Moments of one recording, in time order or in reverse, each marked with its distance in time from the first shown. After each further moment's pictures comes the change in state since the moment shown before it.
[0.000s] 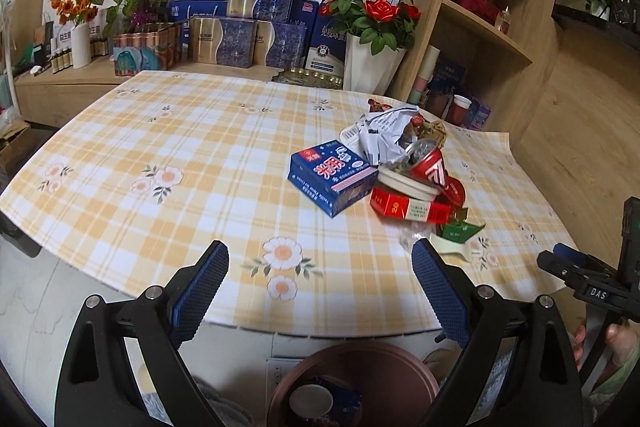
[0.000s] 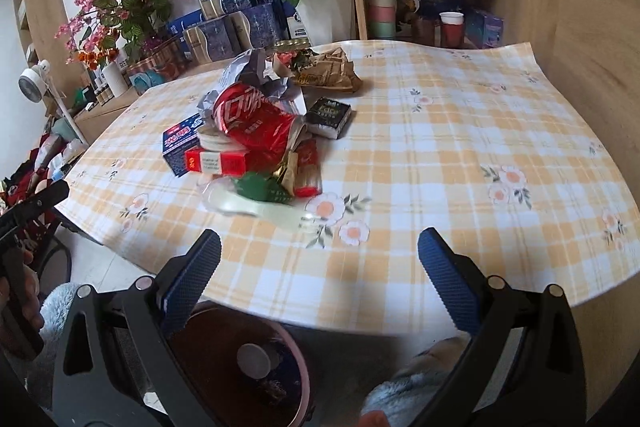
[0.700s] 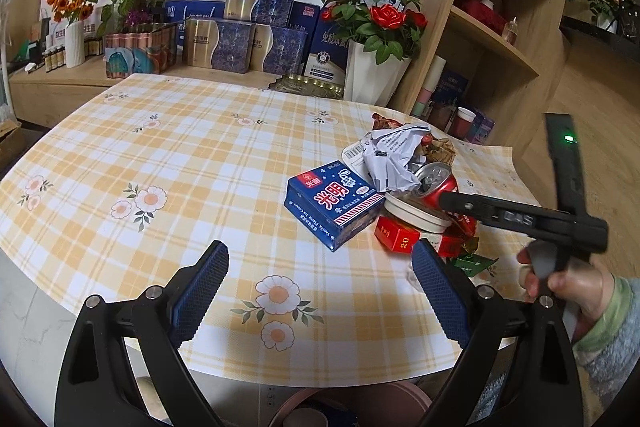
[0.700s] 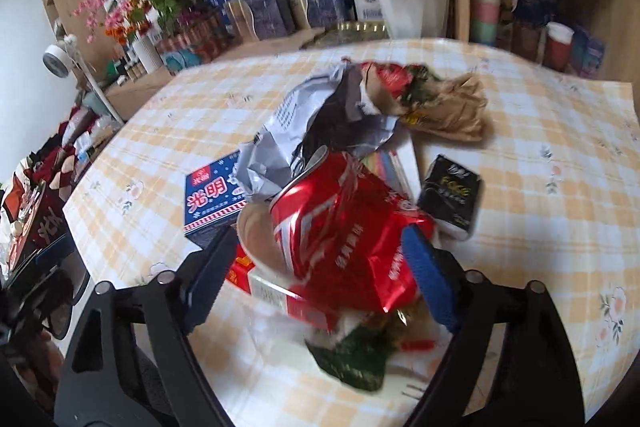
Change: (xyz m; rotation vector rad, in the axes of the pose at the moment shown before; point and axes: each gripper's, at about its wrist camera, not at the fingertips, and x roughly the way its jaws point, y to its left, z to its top) left arm 0.034 0.010 0.022 -0.026 -0.018 -0.022; right arm 0.131 0.070 0.101 -0.080 0.137 0.163
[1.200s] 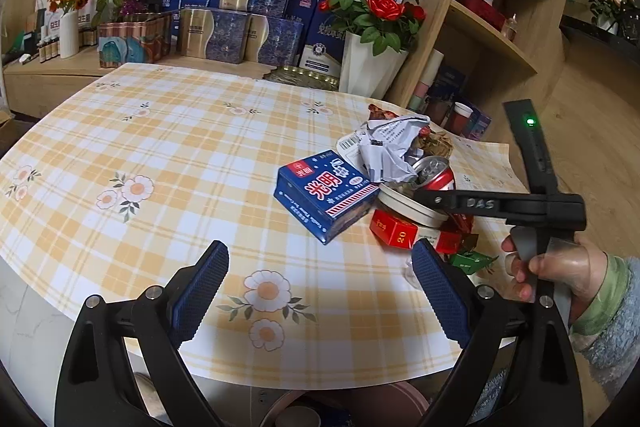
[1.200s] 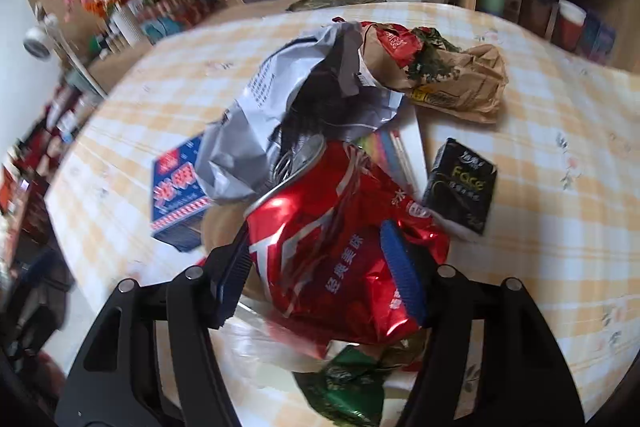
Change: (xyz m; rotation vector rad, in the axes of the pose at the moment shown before) left arm 0.012 -0.004 -0.004 -0.007 0.024 -0.027; right arm 0.036 0.002 0.012 -0.017 0.129 -0.061
